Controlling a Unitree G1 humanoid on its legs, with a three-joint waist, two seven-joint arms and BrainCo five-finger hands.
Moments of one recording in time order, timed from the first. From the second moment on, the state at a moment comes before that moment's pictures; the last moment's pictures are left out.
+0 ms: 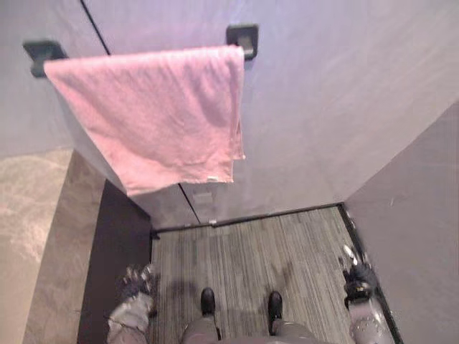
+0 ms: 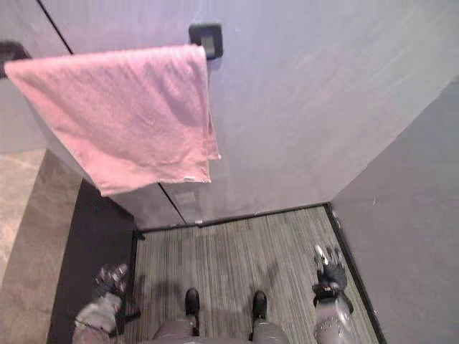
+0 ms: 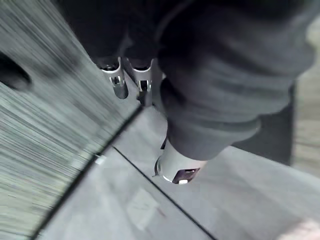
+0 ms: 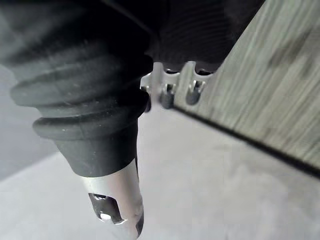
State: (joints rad) left arm 0.12 0.11 0.32 0.86 -0.69 -0.10 -0.12; right arm 0.12 -0.07 -0.35 0.65 0.78 -0.13 0.04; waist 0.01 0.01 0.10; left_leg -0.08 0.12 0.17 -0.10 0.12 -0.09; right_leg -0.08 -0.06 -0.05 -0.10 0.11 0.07
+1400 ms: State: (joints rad) left arm 0.18 0.07 0.23 1.06 -0.35 -0.05 0.00; right arm 0.15 -0.10 -0.28 1.08 -0.08 -0.03 -0.08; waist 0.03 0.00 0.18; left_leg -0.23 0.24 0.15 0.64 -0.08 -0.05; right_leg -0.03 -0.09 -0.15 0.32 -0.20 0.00
